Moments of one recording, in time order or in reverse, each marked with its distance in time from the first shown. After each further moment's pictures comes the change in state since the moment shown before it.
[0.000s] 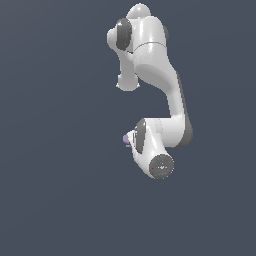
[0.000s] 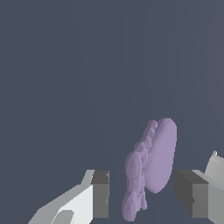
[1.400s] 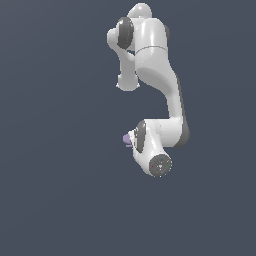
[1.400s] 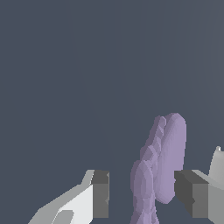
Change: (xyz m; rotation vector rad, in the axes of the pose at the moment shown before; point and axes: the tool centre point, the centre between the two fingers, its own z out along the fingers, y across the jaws) arm -0.004 0.000 0.028 -0.026 0.004 0.059
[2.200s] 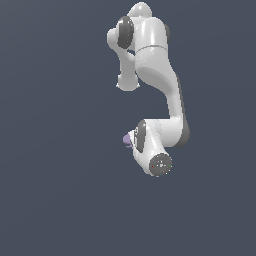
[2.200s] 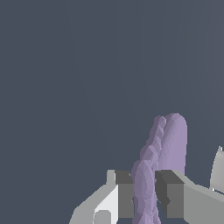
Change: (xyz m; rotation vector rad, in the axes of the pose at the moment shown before) arm 0.000 -0.001 -0.002 0.011 0.004 0.001
